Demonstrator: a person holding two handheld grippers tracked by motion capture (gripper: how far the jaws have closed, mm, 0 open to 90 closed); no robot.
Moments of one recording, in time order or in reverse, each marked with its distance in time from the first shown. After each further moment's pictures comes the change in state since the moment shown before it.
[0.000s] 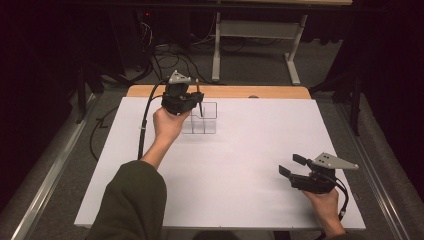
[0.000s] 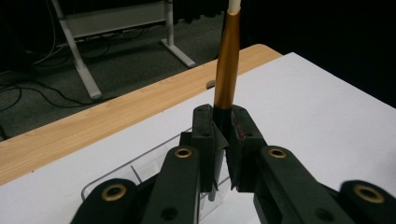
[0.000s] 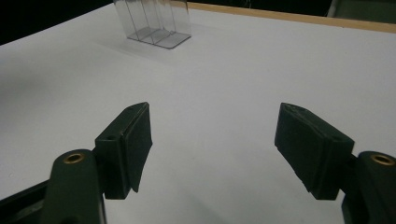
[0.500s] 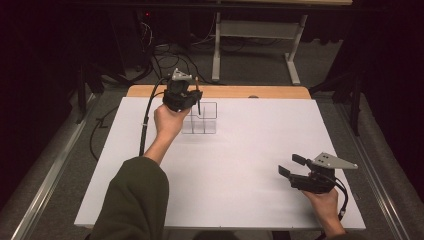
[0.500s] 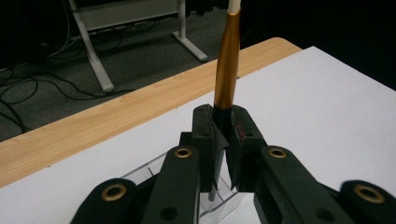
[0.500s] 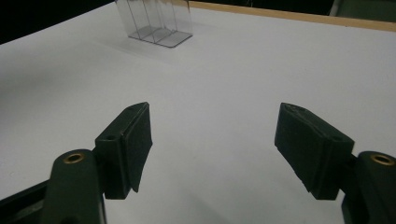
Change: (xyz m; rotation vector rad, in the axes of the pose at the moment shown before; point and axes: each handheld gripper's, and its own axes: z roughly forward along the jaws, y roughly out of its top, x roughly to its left) left arm 0.007 0.002 0.013 0.034 0.046 -0.002; right arm 0.000 0.000 0.001 0.007 0.003 0.002
